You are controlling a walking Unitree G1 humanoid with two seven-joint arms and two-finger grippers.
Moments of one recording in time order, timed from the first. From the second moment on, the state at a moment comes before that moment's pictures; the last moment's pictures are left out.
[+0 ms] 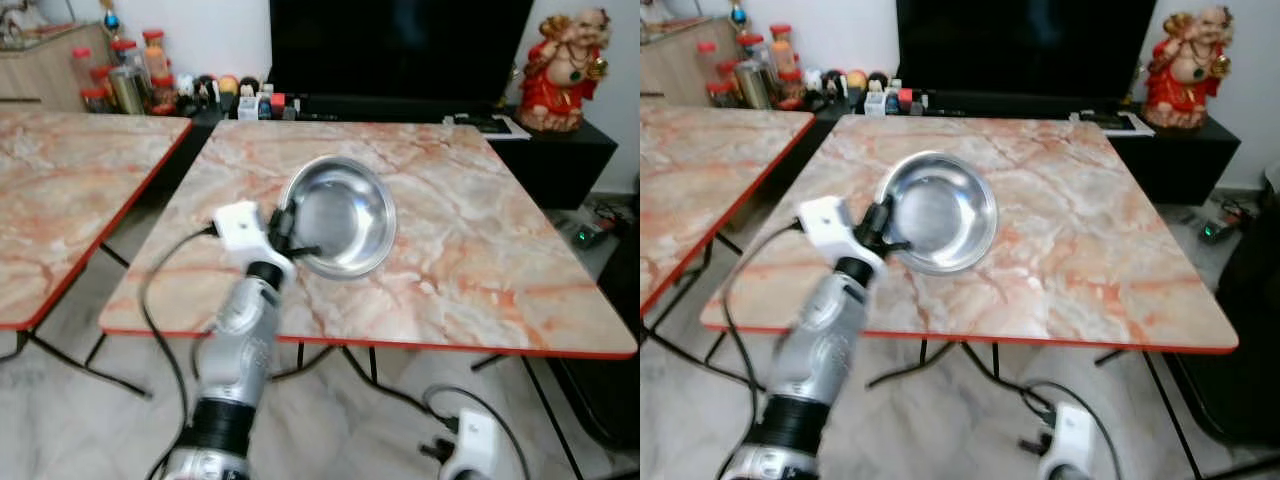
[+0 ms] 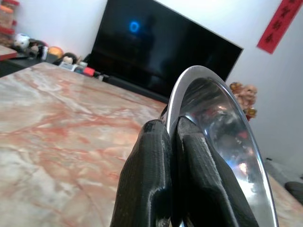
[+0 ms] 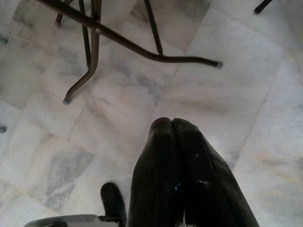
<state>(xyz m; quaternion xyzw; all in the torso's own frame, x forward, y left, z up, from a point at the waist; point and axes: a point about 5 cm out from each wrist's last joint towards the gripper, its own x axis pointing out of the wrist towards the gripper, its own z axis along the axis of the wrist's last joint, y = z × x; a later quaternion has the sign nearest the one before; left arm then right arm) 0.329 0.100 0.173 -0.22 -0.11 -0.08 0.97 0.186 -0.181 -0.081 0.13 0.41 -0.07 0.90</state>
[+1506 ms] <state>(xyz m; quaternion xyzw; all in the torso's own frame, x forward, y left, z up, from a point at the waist) 0.325 0.056 0.083 -0.37 0.15 -0.12 0.91 0.176 -0.183 -0.085 0.12 0.42 -0.08 0.90</state>
